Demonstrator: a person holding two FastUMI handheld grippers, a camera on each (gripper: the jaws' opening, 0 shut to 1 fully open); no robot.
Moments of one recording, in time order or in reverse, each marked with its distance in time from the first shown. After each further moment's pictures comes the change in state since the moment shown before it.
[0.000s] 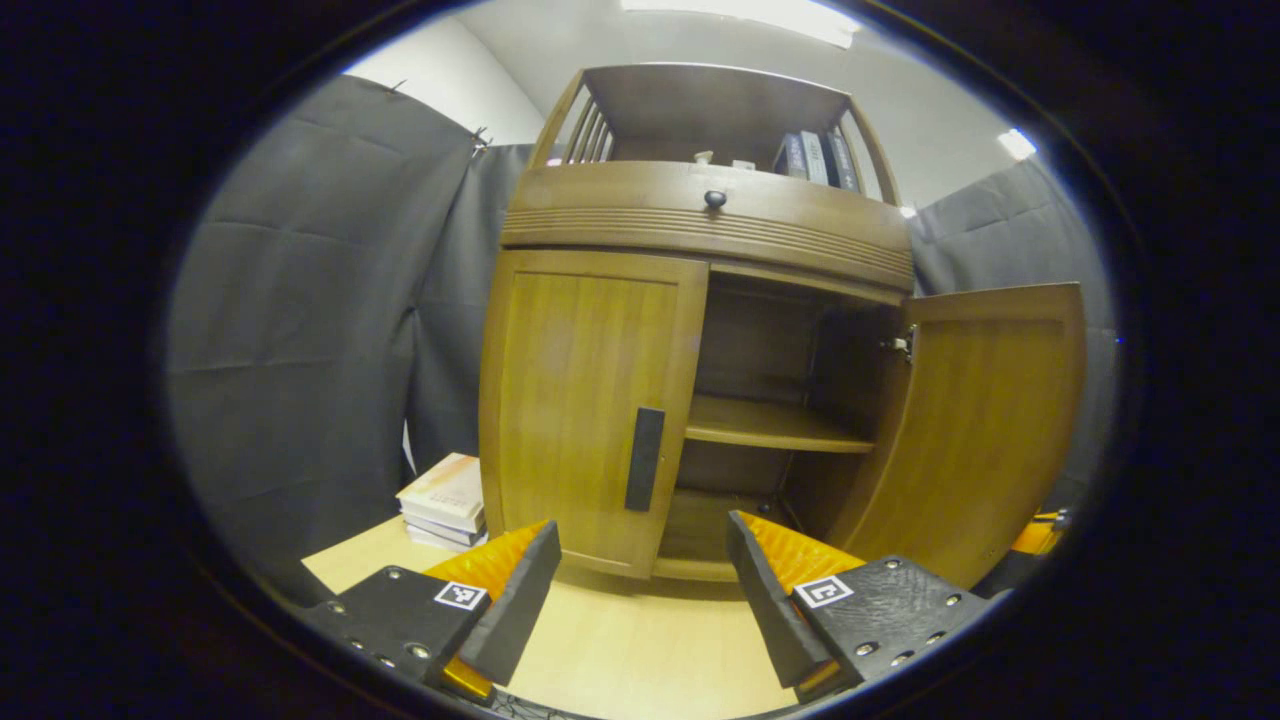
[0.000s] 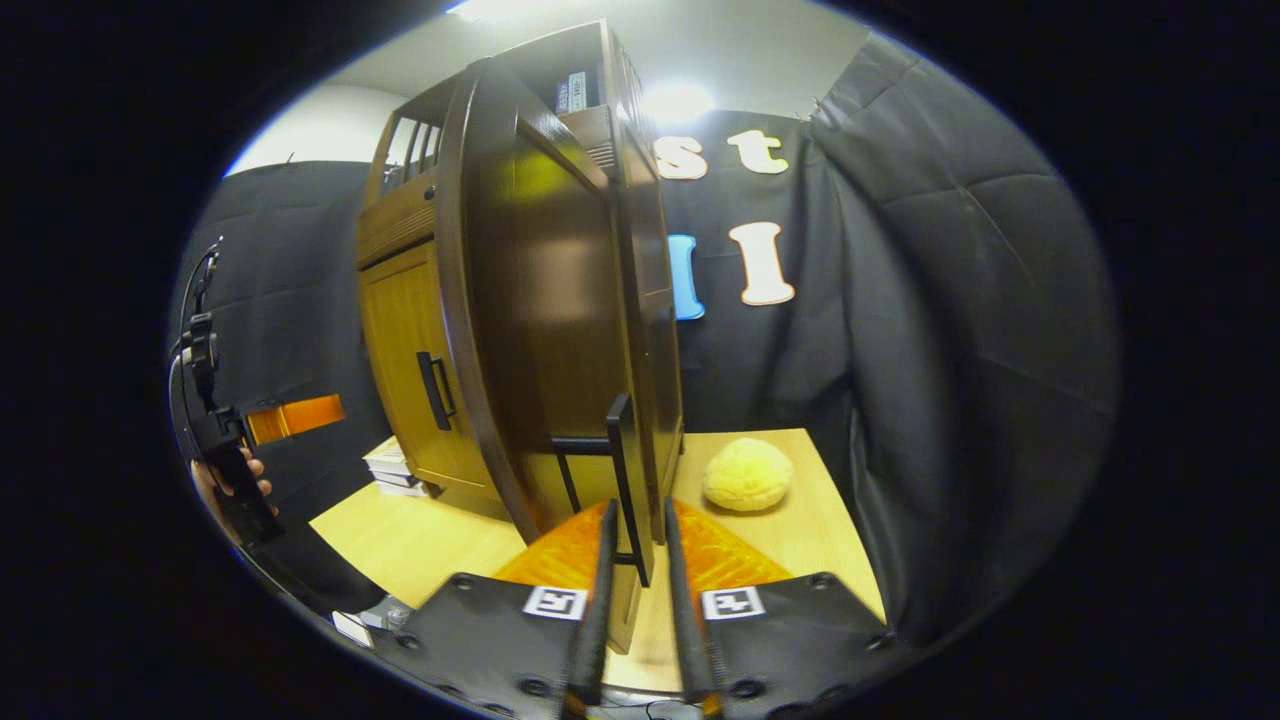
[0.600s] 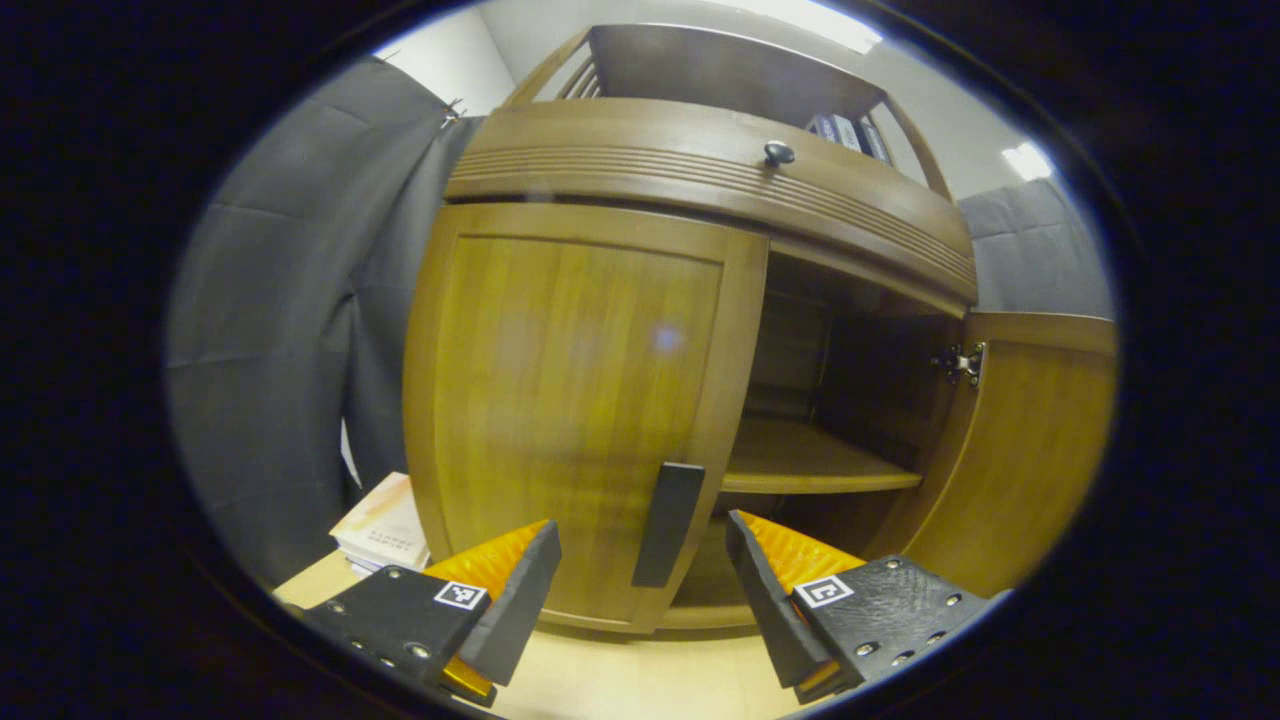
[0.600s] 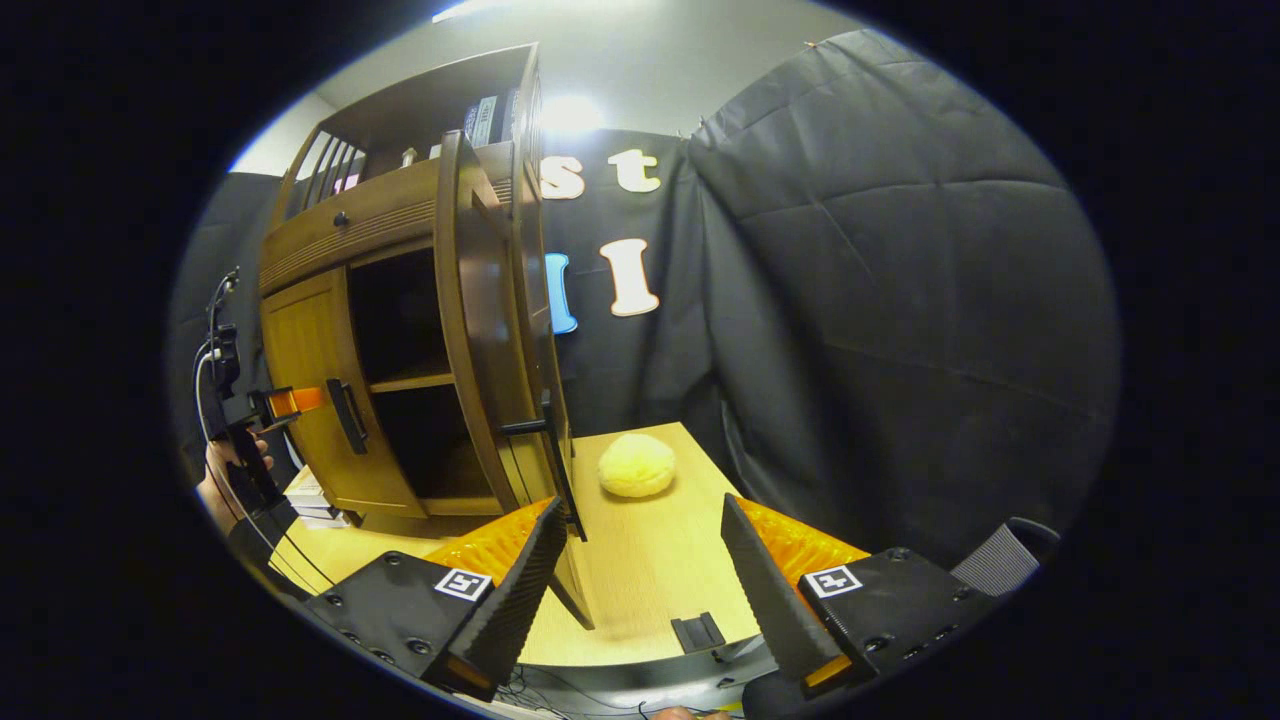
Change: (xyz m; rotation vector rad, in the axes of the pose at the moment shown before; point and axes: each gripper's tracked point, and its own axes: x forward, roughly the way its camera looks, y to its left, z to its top) left arm 0.147 0.017 0.012 -0.016 0.027 -0.152; right arm -0.053 -0.021 0.001 0.094 -0.032 -0.386
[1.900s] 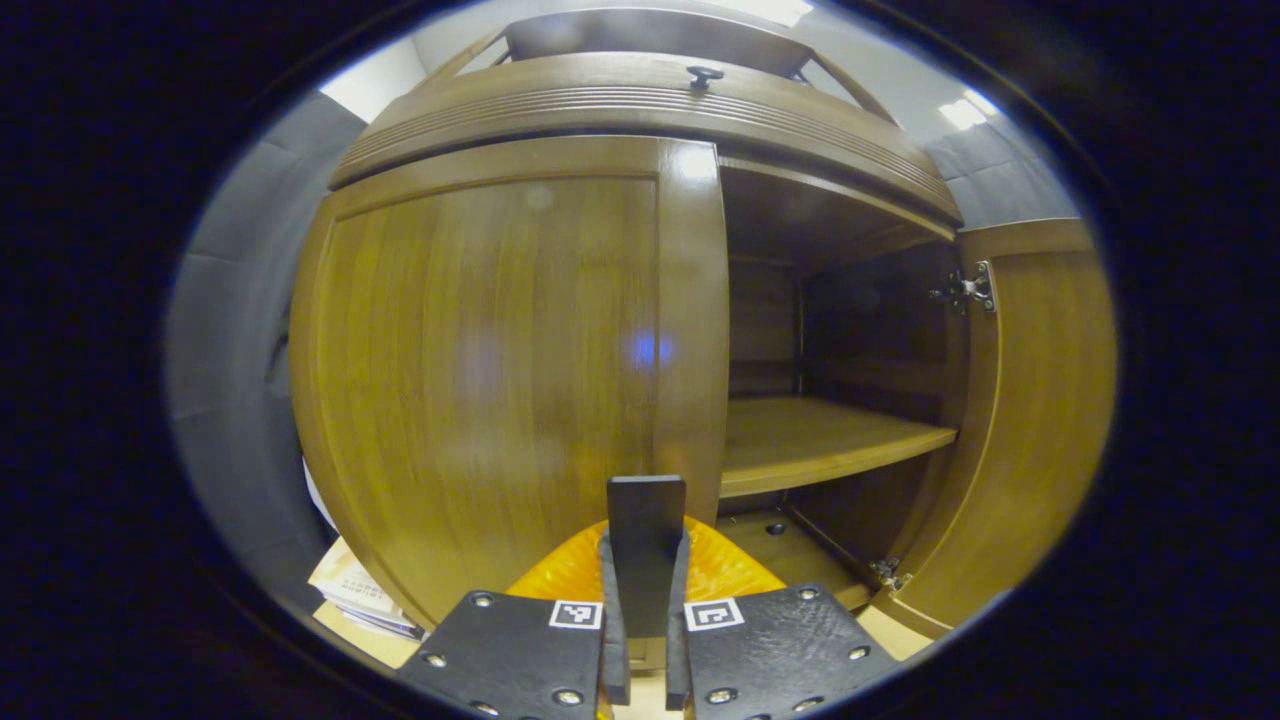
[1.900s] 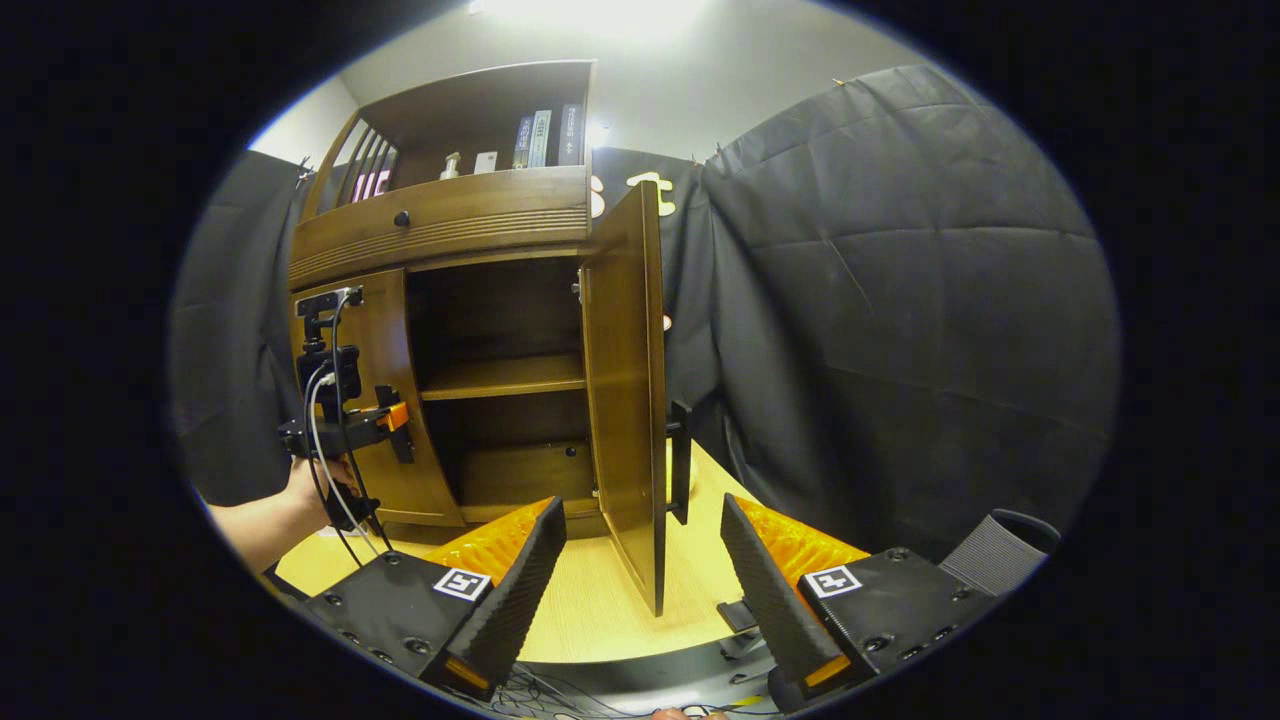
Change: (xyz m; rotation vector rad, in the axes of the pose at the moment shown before) left arm 0.064 -0.020 -0.023 0.166 -0.027 -0.086; right arm -0.052 0.081 0.008 -0.028 -0.044 -0.038
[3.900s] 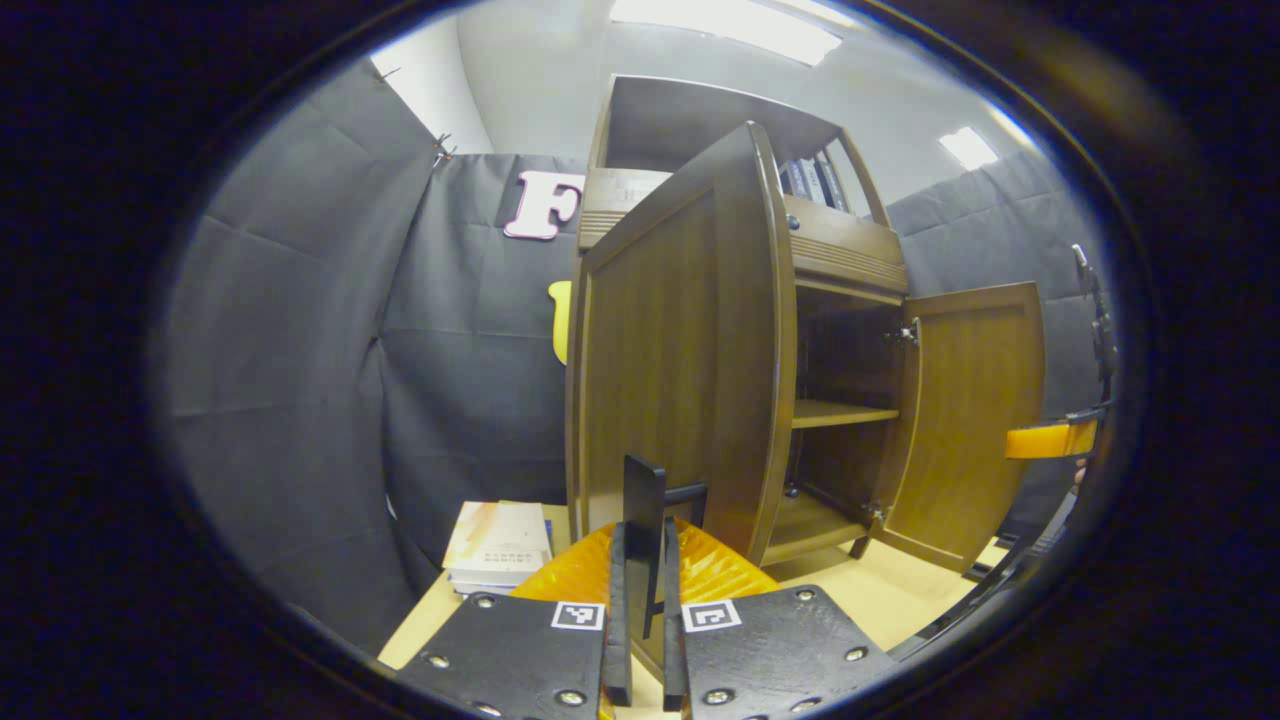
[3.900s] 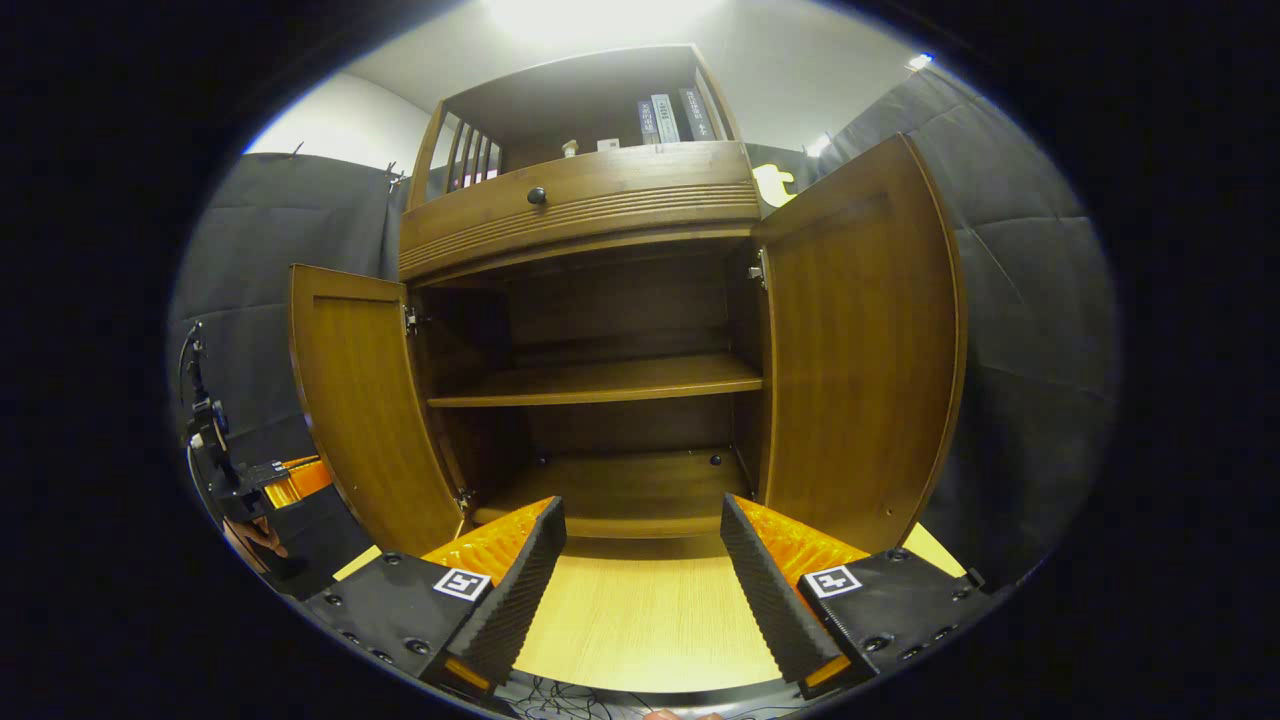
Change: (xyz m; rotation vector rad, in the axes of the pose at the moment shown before) left arm -0.243 0.172 -0.014 -0.020 -0.067 0.004; right arm 0.042 0.140 -0.007 -0.023 -0.003 0.392
